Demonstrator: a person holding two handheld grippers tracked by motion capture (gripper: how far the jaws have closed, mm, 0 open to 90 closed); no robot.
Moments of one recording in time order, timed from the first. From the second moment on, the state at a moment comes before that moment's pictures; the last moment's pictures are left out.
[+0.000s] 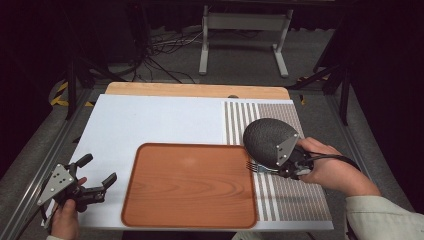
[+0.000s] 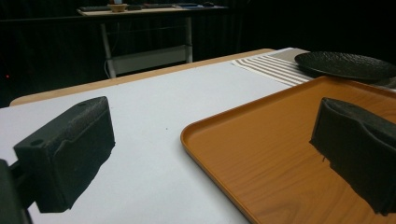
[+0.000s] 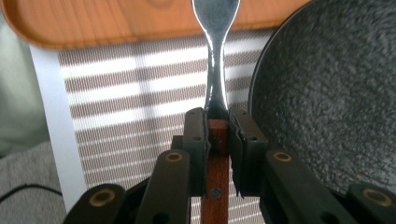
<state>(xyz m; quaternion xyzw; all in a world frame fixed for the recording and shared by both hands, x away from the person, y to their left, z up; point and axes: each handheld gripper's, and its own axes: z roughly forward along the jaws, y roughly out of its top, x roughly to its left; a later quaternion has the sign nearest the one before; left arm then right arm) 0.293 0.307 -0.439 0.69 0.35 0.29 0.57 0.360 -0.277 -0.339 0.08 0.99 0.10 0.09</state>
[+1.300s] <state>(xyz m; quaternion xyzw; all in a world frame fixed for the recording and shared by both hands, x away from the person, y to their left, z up) 0.294 0.308 -0.439 0.68 0.35 0.29 0.57 0.365 -0.215 -0.322 0.24 0.94 0.23 0.08</state>
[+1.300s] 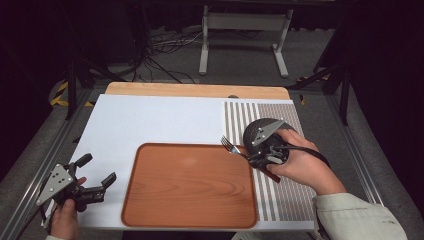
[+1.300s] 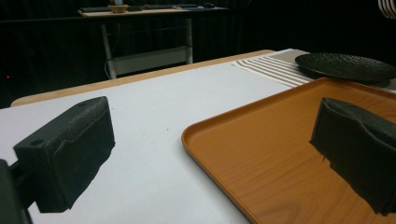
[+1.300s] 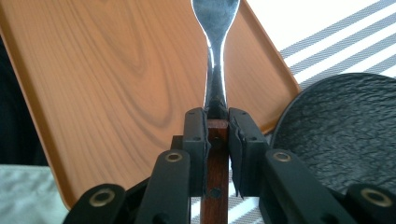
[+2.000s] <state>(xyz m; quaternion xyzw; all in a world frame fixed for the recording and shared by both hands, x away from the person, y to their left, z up) 0.293 0.309 -0.438 0.68 0.35 0.29 0.58 0.364 -0.188 -0.342 0.39 0.88 0.25 0.01</state>
